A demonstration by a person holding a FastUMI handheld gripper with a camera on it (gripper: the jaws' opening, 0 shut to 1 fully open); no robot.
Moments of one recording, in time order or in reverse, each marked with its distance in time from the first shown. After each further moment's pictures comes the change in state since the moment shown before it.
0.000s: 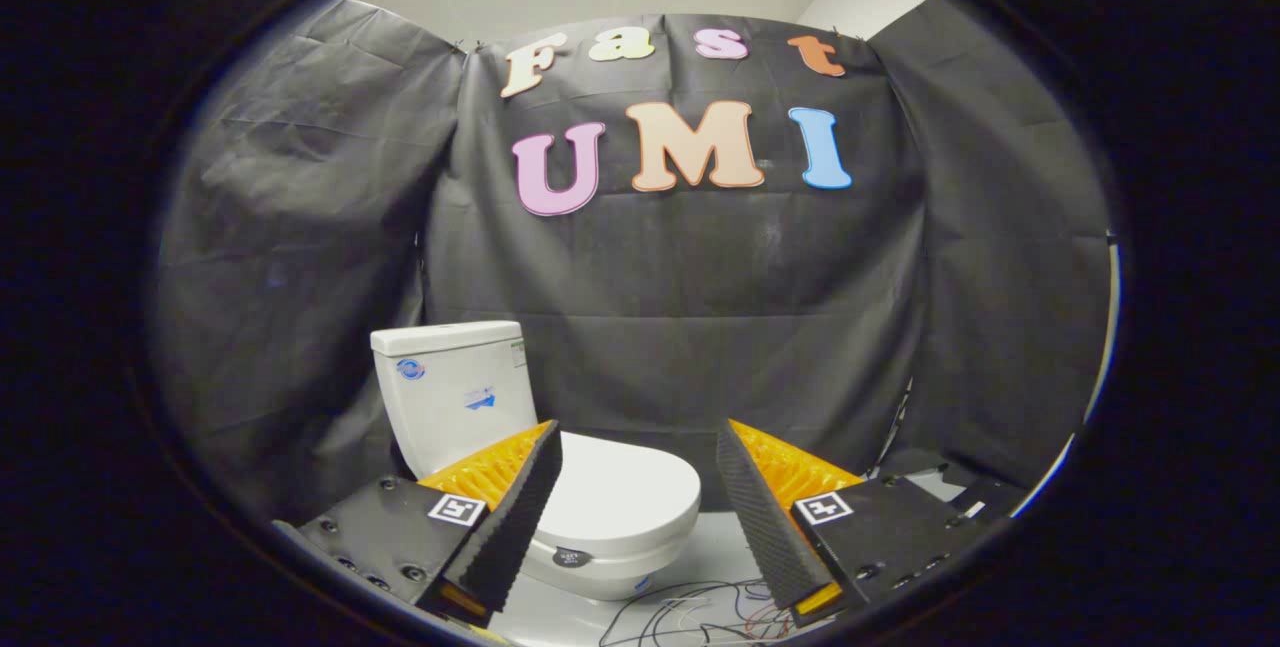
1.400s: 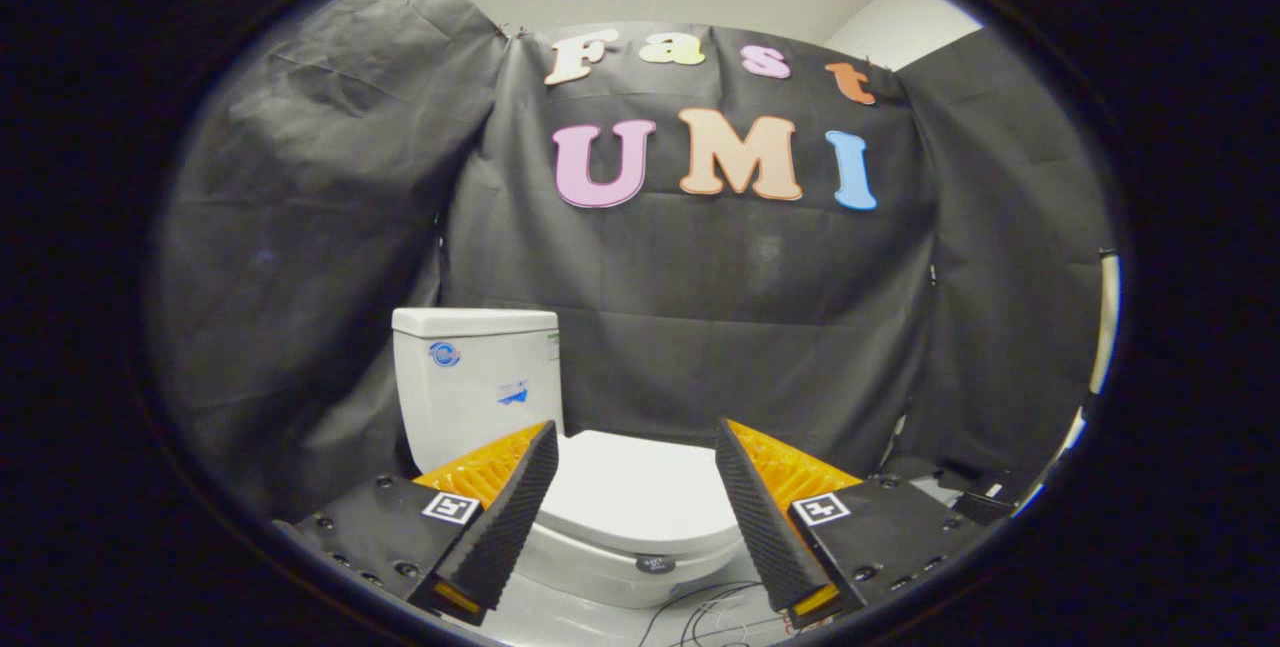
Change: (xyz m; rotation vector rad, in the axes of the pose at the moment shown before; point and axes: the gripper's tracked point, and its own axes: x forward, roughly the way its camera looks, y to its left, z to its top) arm -0.002 0.135 -0.037 -0.080 -0.050 -0.066
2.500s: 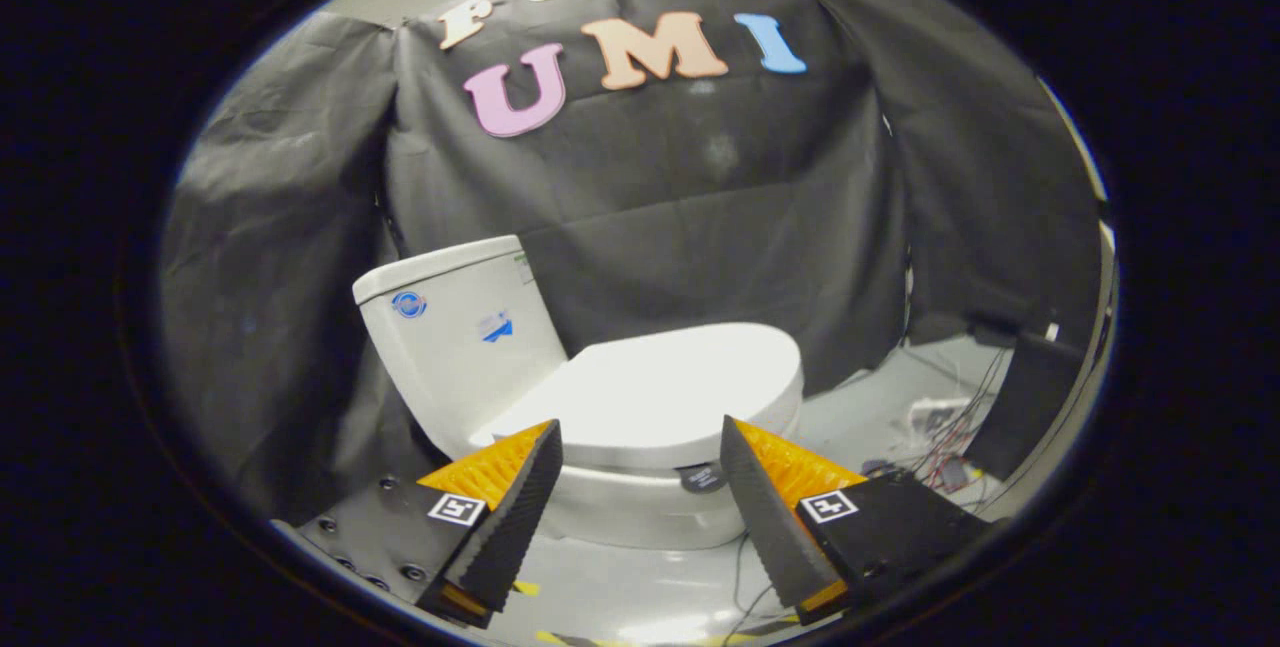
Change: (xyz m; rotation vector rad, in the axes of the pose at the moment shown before) arm 0.019 0.012 -0.141 0.355 0.296 -0.042
